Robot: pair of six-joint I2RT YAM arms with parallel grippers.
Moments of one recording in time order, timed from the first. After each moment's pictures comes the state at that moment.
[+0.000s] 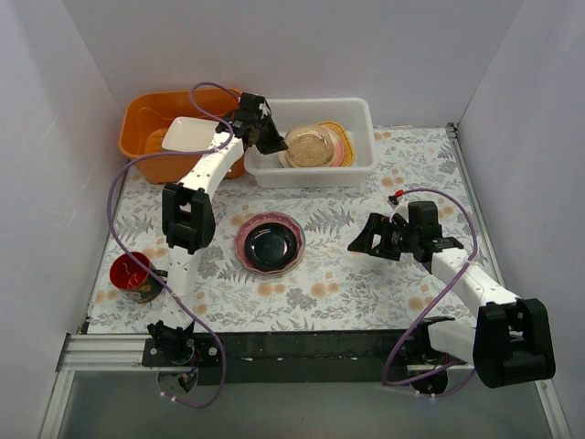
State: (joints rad) left arm -0.36 2.32 2.23 -0.62 0.19 -0.75; right arm 0.19 1.15 0.55 -0.22 -0.58 0.44
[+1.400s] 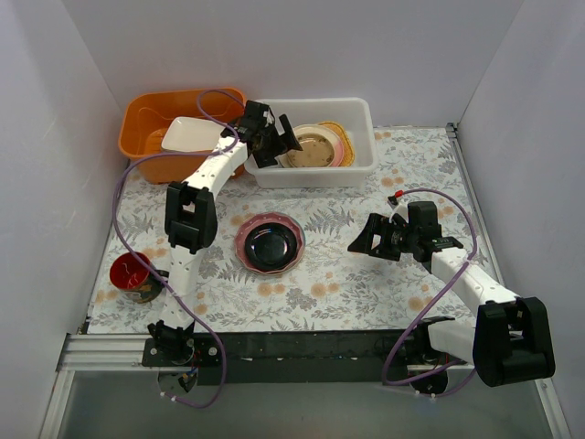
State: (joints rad) left arm -0.36 2.34 2.17 -0.59 0.20 -0.72; right arm 0.19 1.15 0.55 -0.22 -0.58 0.44
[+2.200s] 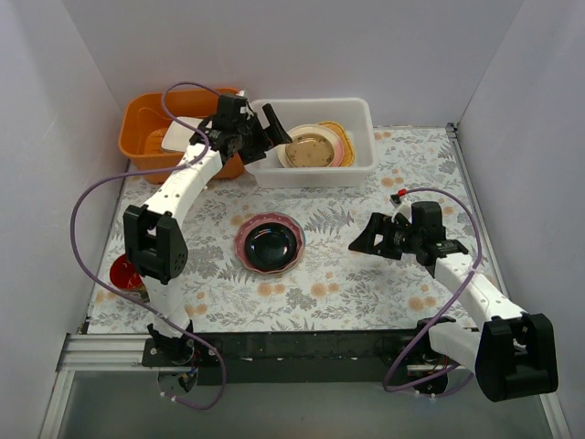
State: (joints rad) left arm -0.36 1.92 1.83 -0.53 0.23 -0.72; right arm 0.19 1.07 0.55 -0.24 -0.59 0.44
